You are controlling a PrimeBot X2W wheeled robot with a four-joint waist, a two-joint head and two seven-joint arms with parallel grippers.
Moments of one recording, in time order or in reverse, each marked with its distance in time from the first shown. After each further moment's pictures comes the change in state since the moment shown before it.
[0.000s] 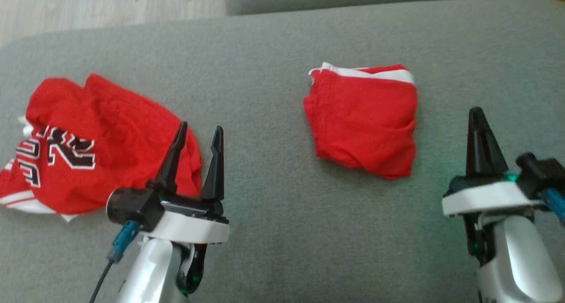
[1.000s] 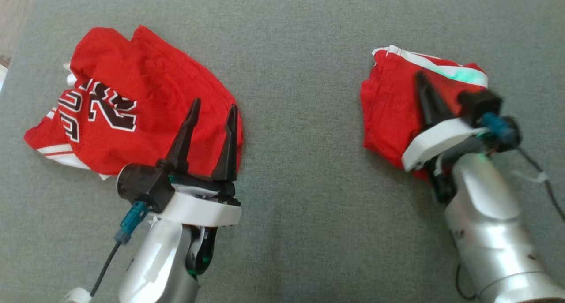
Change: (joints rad) left arm -0.084 -0.001 -0.062 -0.004 -0.031 0.009 0.000; right arm -0.416 -0.013 0.153 0.543 -0.037 0.000 0.002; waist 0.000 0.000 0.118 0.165
